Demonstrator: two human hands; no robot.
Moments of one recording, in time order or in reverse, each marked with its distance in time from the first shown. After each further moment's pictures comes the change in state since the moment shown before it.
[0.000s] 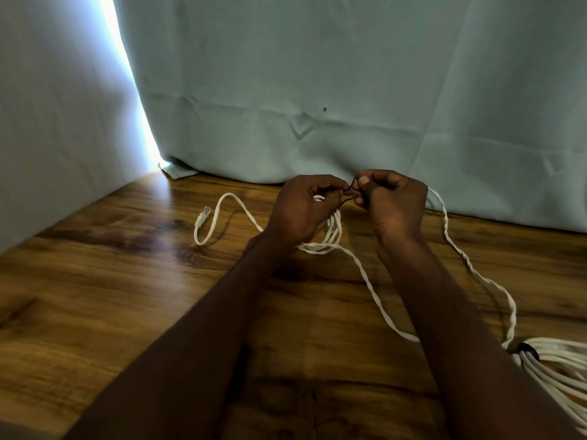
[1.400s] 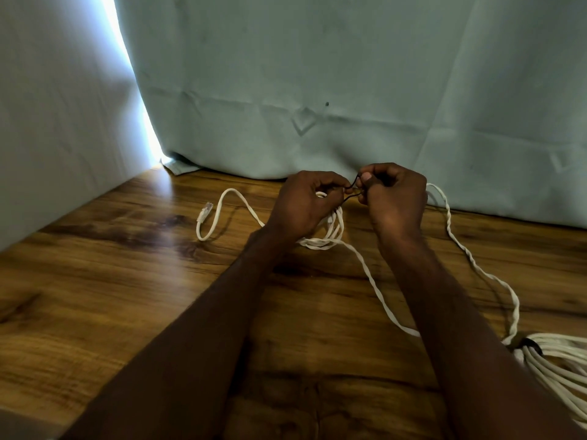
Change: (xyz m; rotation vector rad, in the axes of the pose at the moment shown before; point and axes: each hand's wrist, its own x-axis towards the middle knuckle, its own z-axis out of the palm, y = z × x) left_hand 0.001 -0.003 -0.002 0.028 -0.047 0.020; right_hand -0.001 0.003 0.002 -0.163 0.014 -0.135
